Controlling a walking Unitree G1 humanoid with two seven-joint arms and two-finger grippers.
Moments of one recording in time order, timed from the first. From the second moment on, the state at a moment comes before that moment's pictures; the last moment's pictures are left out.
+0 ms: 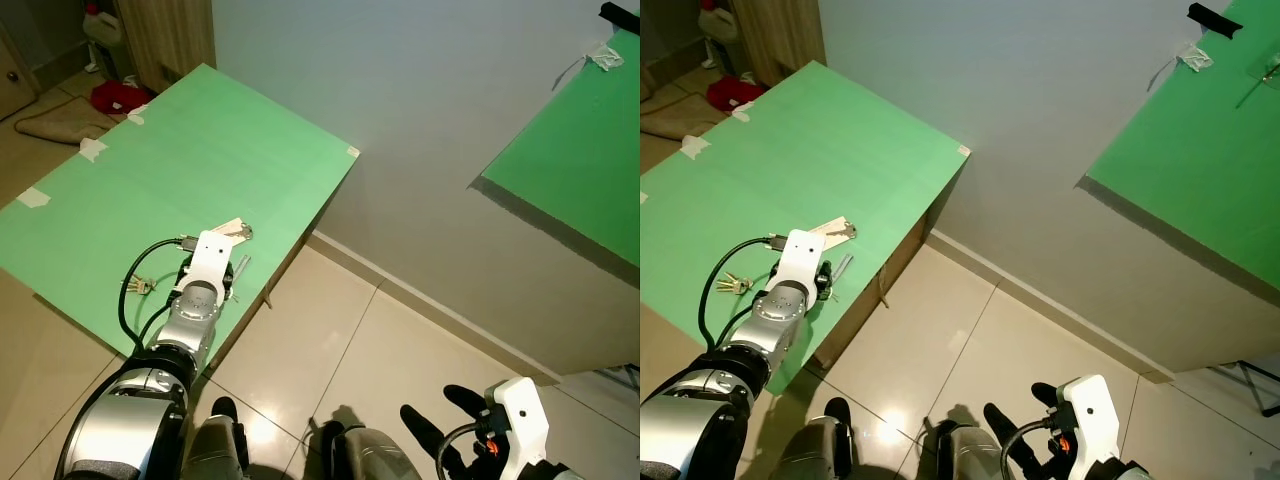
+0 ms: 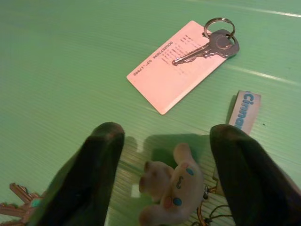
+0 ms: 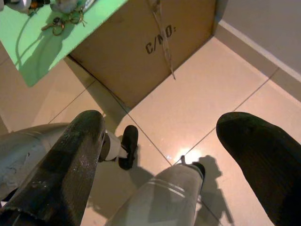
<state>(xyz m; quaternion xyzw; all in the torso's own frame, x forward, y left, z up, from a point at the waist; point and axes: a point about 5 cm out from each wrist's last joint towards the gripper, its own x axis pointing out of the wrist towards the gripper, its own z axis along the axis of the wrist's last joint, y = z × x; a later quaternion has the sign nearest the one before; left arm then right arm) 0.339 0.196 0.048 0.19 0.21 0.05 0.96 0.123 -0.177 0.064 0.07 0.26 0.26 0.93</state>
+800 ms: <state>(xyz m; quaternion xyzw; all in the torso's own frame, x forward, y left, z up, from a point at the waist) 0.331 0.201 0.034 0.15 0.27 0.08 0.95 0.117 -0.178 0.064 0.07 0.27 0.26 0.92</state>
